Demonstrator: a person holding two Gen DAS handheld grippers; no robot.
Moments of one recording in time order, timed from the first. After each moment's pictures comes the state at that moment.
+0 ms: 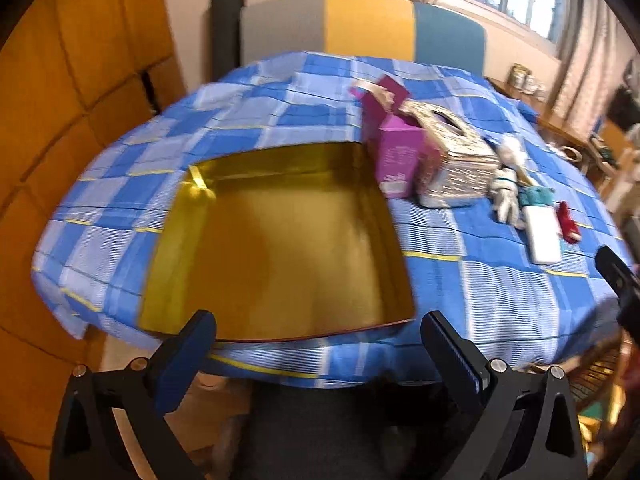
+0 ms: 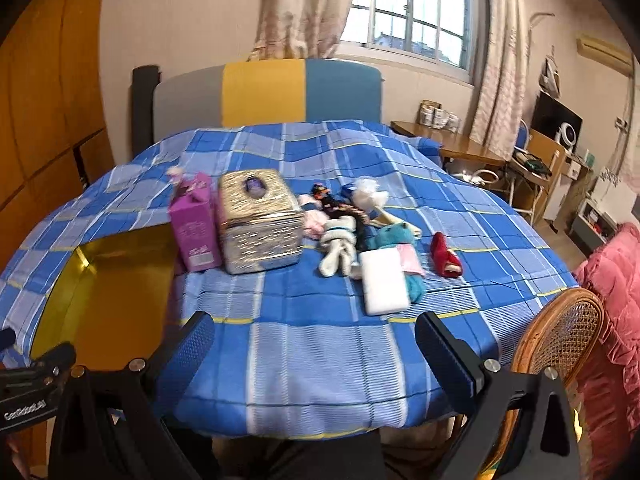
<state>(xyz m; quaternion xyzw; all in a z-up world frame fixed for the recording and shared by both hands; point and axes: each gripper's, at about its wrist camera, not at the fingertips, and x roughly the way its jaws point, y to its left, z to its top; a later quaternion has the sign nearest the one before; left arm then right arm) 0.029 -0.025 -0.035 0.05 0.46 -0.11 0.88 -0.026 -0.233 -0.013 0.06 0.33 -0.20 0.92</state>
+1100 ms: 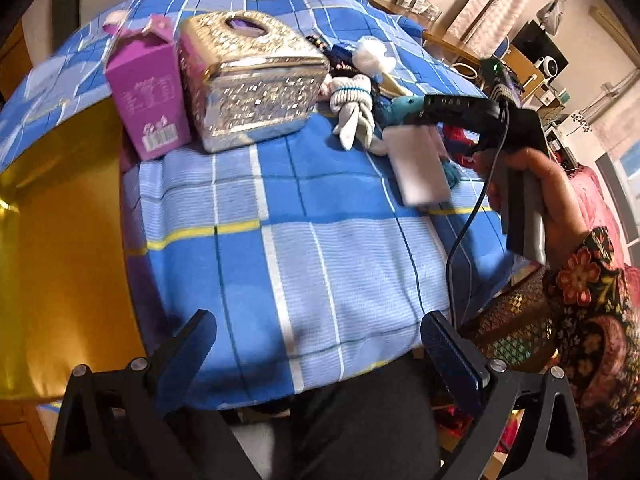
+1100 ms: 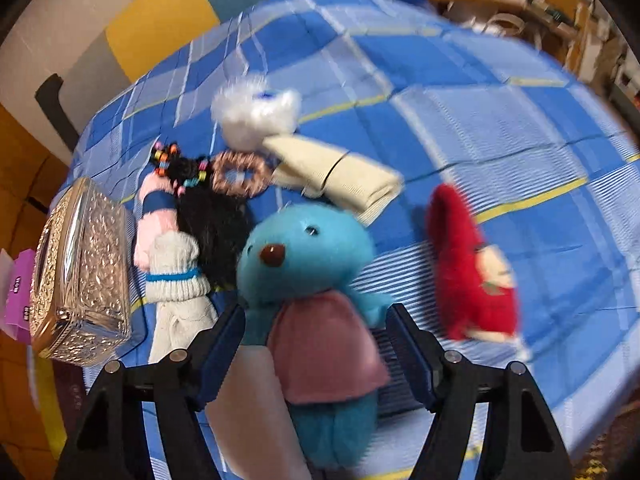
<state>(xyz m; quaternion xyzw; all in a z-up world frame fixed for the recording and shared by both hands) 0.056 -0.186 -0.086 0.07 0.55 -0.31 0.77 0.140 -0.503 -0.144 0.27 0.49 -0.13 0.82</state>
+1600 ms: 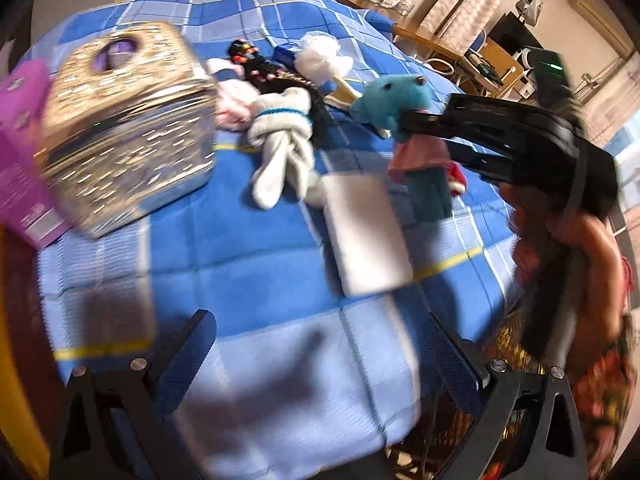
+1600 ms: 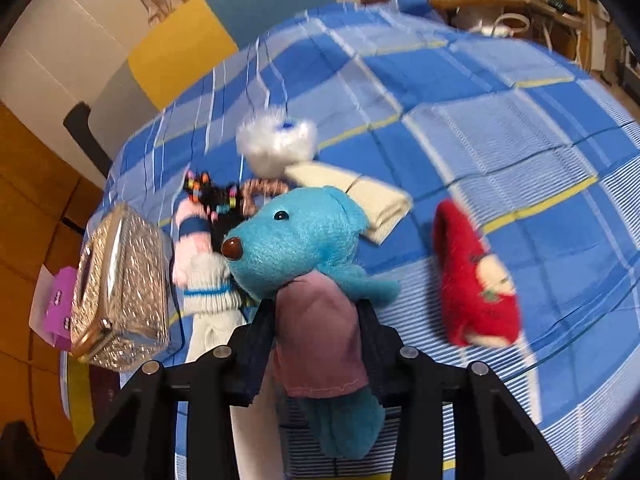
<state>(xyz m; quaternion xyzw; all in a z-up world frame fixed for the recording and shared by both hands) 0.110 -0.296 -0.117 0.06 0.56 -0.35 0.75 0.114 -0.514 -0.117 0.30 0.43 -0.11 0.85</state>
